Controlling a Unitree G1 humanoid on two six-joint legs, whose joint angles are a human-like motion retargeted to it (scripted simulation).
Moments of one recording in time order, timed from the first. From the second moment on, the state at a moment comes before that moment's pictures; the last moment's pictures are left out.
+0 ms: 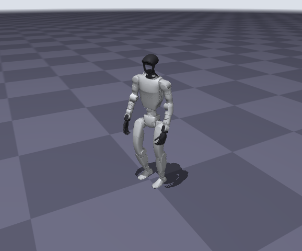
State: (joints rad) left arm -0.01 0.24 -0.30 1.07 0.02 -0.06 -0.08; right arm -0.10 -0.18 0.19 1.22 0.14 -0.01 0.10; waist 0.06 -0.11 0.17; left_leg 0.08 -0.12 -0.04 0.12 -0.27 0.02; right_leg -0.03 -0.09 -0.09 0.44 -0.43 0.07
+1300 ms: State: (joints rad) left arm -0.11 0.26 -0.28 1.06 -0.02 -0.10 -0.03; right arm -0.10 -0.18 0.31 1.20 0.01 -0.01 0.17; waist 0.06 -0.07 0.24; left_leg -0.22 0.02 0.05 0.79 -0.48 -0.01; right_leg 0.02 0.04 -0.09 0.29 -0.40 0.04
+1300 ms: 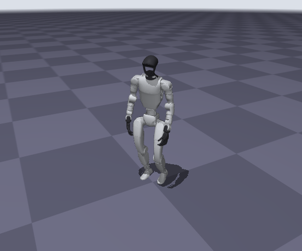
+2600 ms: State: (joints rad) left arm 0.03 0.27 -0.45 1.07 0.02 -0.10 -0.04; right arm -0.12 -0.25 0.37 1.17 0.07 -0.05 -0.01; waist -0.01 0.04 0.24; left_leg -0.23 0.12 0.08 1.23 -0.45 0.01; right_leg -0.12 0.15 -0.04 0.42 -0.25 0.03
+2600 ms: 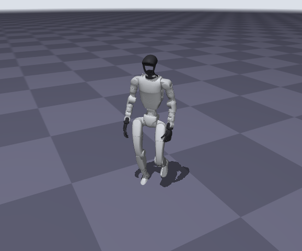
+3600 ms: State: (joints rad) left arm -0.16 0.29 -0.50 0.82 -0.19 -0.14 0.05; right arm -0.08 -0.27 0.42 1.18 0.03 -0.04 -0.01; waist 0.03 -0.08 0.18; left_leg 0.02 -0.12 0.06 0.22 -0.39 0.12; right_leg -0.14 -0.08 0.01 0.43 -0.35 0.09
